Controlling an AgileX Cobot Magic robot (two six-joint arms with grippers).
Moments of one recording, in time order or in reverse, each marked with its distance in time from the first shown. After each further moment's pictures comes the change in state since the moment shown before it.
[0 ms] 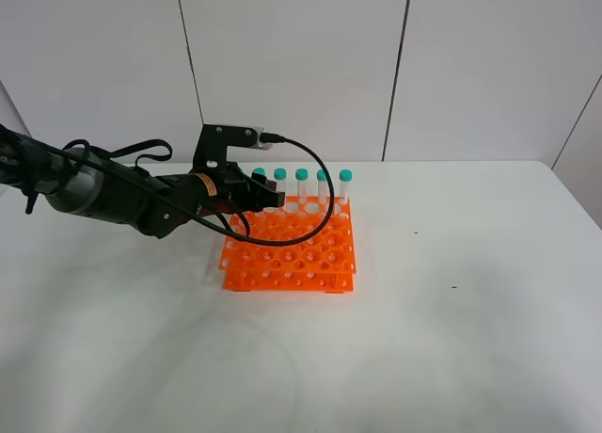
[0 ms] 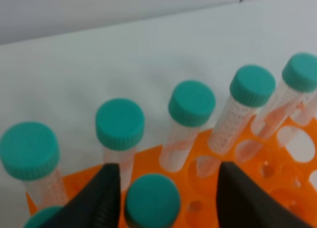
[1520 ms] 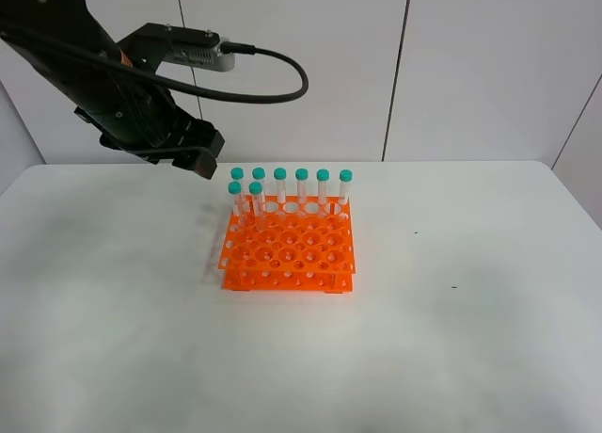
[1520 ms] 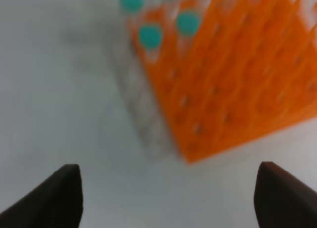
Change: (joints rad) left arm -0.019 -0.399 -0.339 -0.055 1.367 0.151; right arm 0.000 0.000 0.000 0.000 0.000 0.000
